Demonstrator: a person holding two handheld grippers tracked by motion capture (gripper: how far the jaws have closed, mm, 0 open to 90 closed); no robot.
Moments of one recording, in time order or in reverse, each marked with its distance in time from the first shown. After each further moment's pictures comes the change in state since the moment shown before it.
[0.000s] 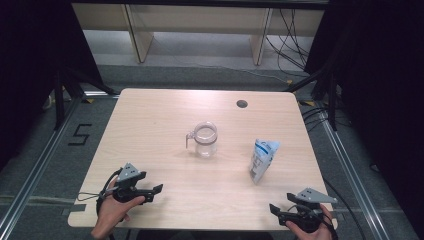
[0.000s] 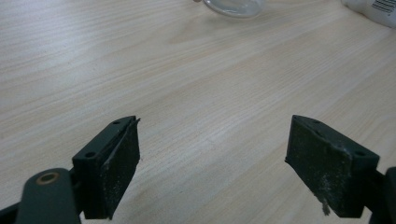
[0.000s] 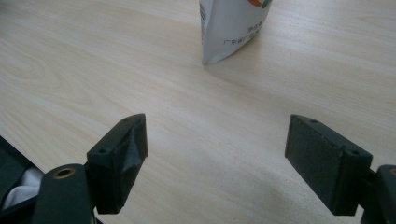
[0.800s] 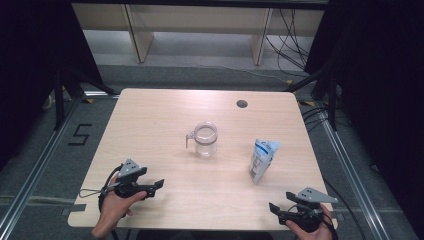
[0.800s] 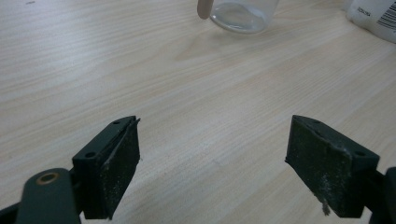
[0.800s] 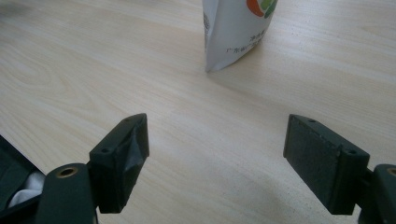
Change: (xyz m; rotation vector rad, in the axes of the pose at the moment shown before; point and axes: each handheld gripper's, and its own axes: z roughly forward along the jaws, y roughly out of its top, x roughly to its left) left arm 0.001 0.012 0.005 -0.038 0.016 -0.015; right arm 0.003 0.001 -0.001 -0.015 0.013 0.033
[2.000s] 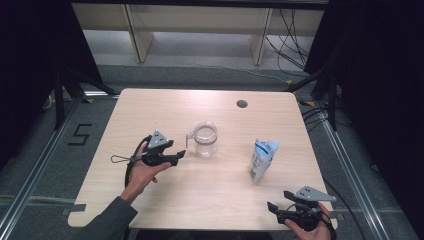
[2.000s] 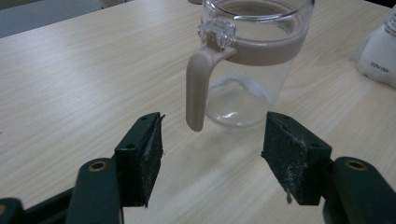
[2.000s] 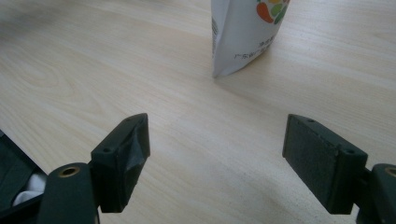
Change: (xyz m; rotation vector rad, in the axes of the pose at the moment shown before) left arm -0.004 0.077 0.072 -0.062 -0.019 0.155; right arm -0.002 0.004 0.004 -0.007 0.025 -0.041
